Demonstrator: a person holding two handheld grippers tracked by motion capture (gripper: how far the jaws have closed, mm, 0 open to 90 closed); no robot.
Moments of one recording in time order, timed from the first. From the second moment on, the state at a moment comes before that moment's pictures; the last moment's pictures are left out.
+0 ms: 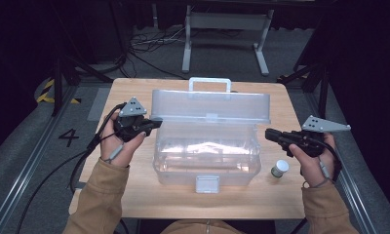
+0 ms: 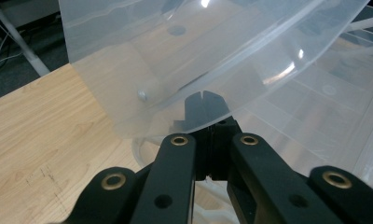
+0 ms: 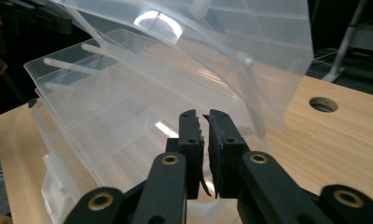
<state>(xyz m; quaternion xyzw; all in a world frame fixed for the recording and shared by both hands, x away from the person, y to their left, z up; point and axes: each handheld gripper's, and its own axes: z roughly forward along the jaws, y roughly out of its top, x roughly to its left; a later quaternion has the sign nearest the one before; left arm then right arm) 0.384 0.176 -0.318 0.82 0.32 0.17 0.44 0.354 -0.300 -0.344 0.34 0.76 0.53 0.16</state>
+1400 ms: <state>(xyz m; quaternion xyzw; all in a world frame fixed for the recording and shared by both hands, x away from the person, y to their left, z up) 0.372 0.174 -0.318 0.84 0.29 0.14 0.44 0.388 -0.255 -0.333 0.39 0.68 0.53 0.34</state>
